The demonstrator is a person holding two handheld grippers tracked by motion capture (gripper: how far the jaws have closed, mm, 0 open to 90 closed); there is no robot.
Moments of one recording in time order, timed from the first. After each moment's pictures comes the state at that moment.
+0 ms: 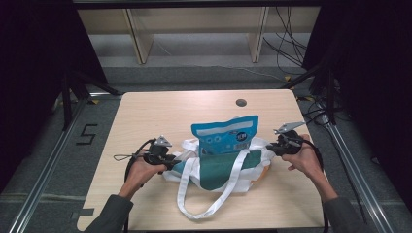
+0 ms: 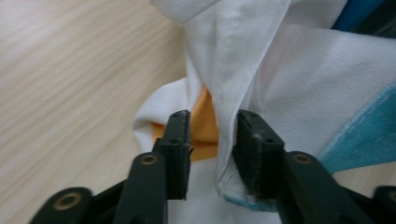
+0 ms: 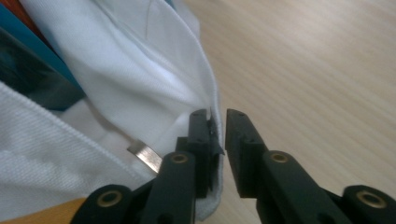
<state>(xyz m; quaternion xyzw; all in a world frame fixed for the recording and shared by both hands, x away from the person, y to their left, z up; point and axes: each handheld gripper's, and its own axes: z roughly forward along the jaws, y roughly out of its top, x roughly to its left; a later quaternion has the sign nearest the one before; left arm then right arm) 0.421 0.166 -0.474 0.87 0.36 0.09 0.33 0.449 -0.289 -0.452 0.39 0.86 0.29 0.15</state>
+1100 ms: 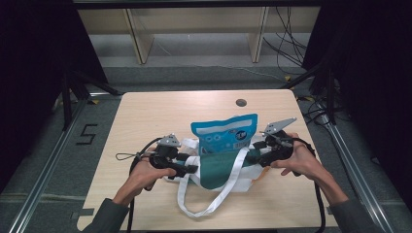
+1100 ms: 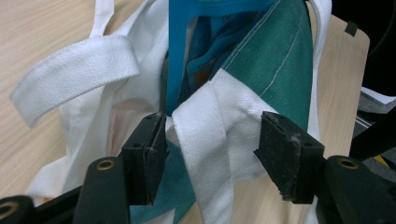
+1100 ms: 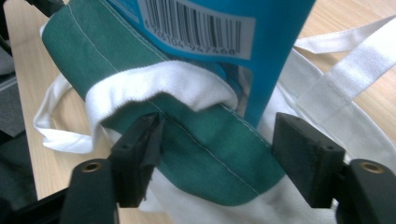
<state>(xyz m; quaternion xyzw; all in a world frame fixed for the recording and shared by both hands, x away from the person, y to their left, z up) 0.387 0.124 -0.420 0.85 0.30 0.02 0.43 0.417 -0.235 -0.403 0.28 0.89 0.37 0.05</state>
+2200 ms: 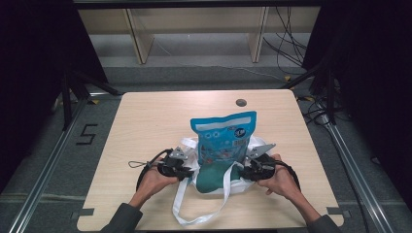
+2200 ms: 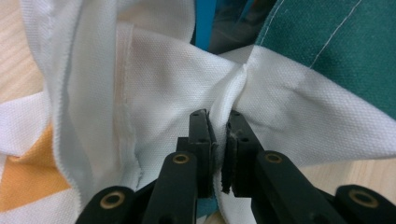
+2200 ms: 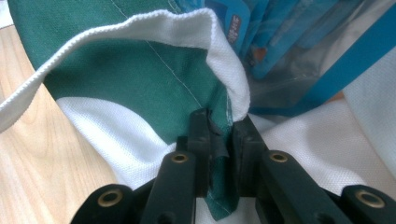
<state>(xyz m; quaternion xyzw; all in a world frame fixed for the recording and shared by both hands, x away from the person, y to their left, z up) 0.401 0.121 -0.493 0.90 0.28 0.05 0.34 0.394 -0.206 -0.484 0.29 0.90 0.32 0.07</state>
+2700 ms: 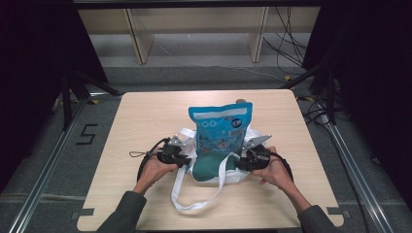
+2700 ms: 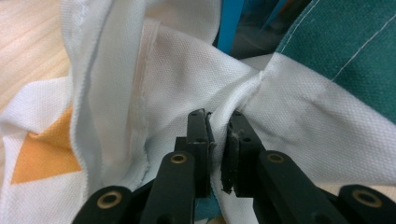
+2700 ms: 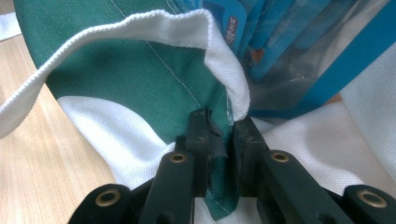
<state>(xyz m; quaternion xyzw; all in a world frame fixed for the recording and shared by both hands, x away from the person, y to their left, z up) 0.437 0.128 -0.496 0.88 0.32 0.09 0.35 0.424 -0.196 -0.486 0.31 0.88 0.34 0.07</state>
